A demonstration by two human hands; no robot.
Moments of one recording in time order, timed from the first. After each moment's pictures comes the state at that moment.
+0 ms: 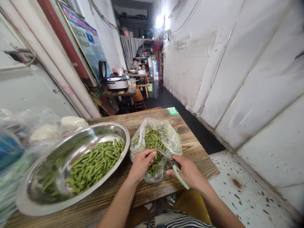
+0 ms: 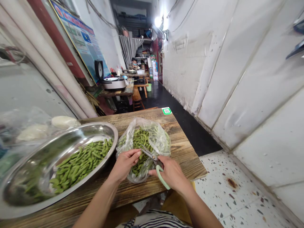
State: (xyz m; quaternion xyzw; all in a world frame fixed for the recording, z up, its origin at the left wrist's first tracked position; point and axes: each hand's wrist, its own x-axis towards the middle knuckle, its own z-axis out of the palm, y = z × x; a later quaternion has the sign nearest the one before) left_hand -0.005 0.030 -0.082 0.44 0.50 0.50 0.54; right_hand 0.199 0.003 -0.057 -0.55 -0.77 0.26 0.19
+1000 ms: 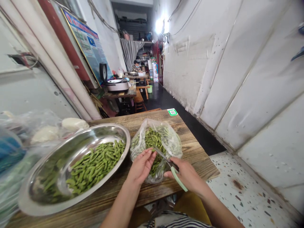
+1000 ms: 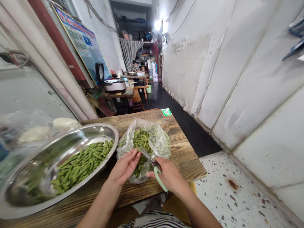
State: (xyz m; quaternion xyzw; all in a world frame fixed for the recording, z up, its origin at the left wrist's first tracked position) left_hand 0.001 0.027 -0.072 0.13 0.37 0.62 0.67; right_hand 0.192 -0.001 -0.057 -0.52 -0.78 0.28 0.21
